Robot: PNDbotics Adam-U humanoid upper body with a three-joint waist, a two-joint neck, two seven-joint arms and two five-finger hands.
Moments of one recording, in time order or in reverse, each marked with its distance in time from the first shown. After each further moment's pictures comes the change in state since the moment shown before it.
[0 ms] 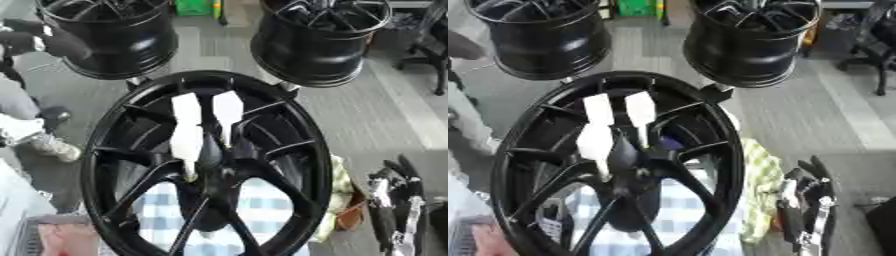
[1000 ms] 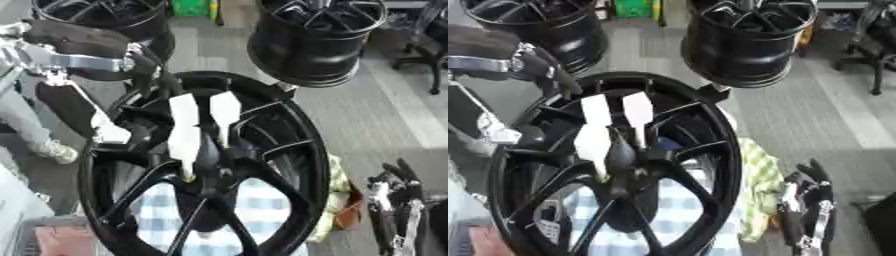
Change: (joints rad) left arm -0.296 -0.265 -0.211 0.212 -0.111 0.086 -0.331; right arm -0.008 0.000 0.019 0.006 -0.022 -0.013 0.013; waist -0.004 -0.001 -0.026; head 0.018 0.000
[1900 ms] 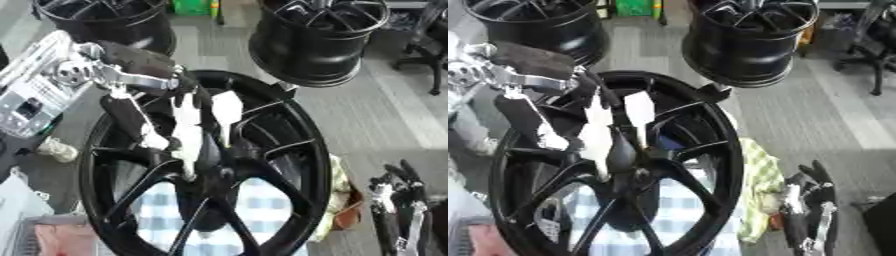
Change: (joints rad) left arm -0.035 -0.113 -0.069 0.106 -0.127 -0.049 0.001; right arm -0.009 0.000 0.012 0.006 -0.008 -0.010 0.010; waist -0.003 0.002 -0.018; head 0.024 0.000
